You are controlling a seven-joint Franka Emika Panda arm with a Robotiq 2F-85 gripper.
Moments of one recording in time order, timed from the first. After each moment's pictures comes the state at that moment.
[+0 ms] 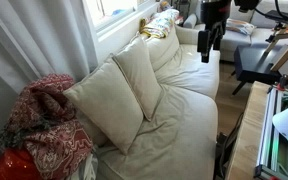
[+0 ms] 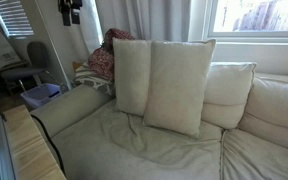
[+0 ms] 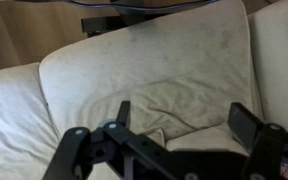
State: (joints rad) arm 0.07 -0.40 0.18 -2.49 0.07 1.92 0.25
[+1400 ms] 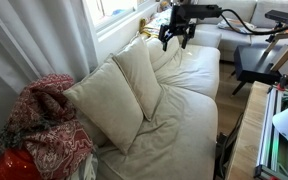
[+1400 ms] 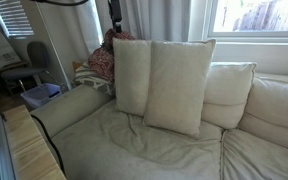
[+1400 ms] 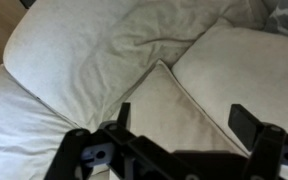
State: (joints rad) arm -0.02 -0.08 0.11 -2.32 0.10 2.32 0.56
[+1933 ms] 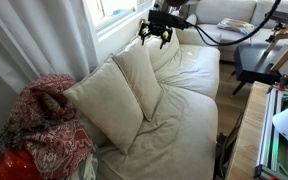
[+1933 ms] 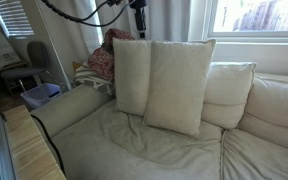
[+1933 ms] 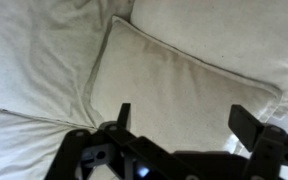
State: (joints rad) arm 0.00 0.21 0.06 -2.09 0.15 2.59 0.83
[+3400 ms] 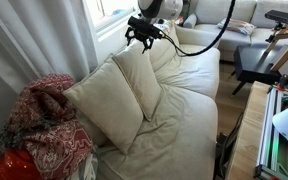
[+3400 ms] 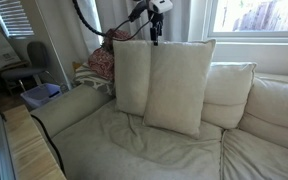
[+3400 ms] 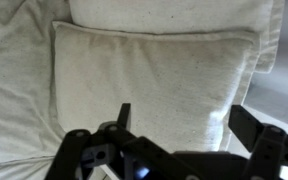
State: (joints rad) arm 0.01 0.54 0.03 -1.75 0.38 2.66 0.89
